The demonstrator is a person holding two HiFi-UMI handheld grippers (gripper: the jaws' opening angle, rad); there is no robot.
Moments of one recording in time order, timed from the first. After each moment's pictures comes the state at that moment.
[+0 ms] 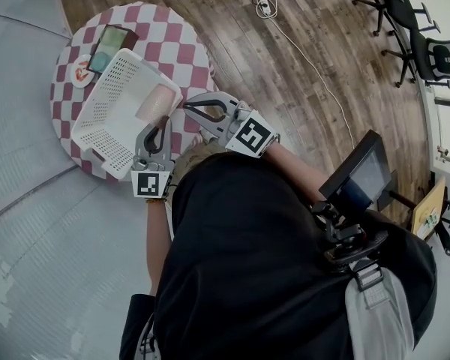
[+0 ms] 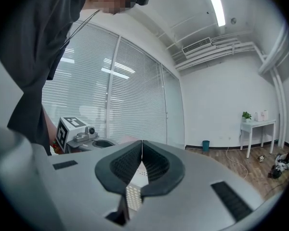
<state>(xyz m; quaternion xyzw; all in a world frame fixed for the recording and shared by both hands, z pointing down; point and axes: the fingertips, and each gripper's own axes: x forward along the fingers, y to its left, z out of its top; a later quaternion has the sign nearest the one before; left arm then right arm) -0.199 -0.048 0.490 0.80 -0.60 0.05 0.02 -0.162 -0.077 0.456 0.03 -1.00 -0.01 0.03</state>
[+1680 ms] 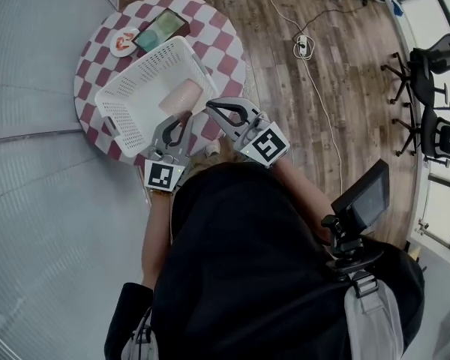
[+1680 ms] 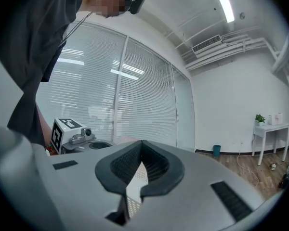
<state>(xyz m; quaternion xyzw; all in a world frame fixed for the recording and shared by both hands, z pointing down) -0.235 -0.030 0.482 0.75 -0.67 0.01 0.00 -0.209 -0.063 0.451 -0.03 -1.00 -0.02 0.04</state>
